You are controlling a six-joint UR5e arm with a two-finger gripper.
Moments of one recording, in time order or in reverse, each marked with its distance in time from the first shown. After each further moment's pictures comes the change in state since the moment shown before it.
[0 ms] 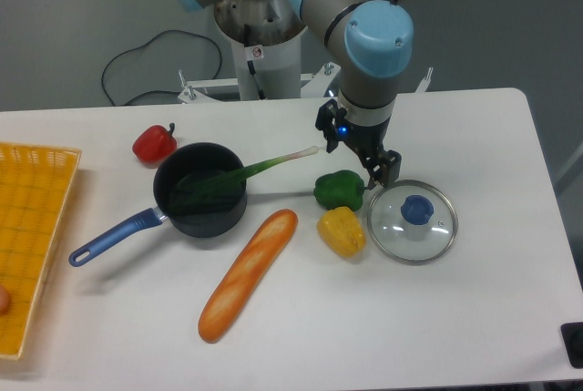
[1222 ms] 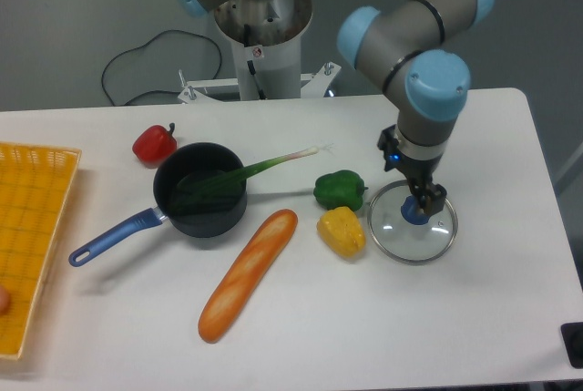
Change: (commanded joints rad) arm 0.133 -0.199 0.032 0.170 0.078 0.527
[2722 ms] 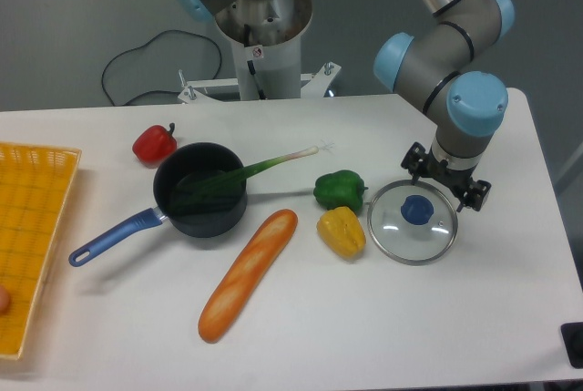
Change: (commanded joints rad) arm 0.049 -0.078 -0.020 0.071 0.008 -0.725
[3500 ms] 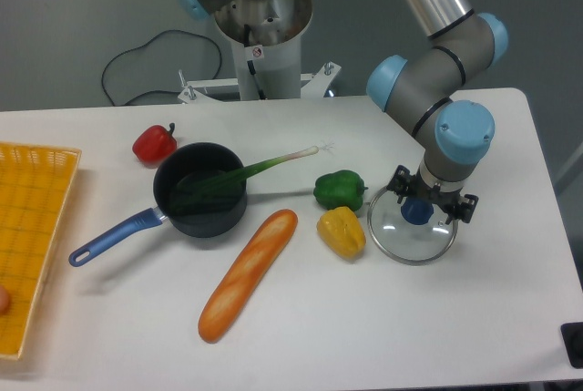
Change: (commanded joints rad) arm -0.040 -0.051 0.028 0.000 -0.003 -0.012
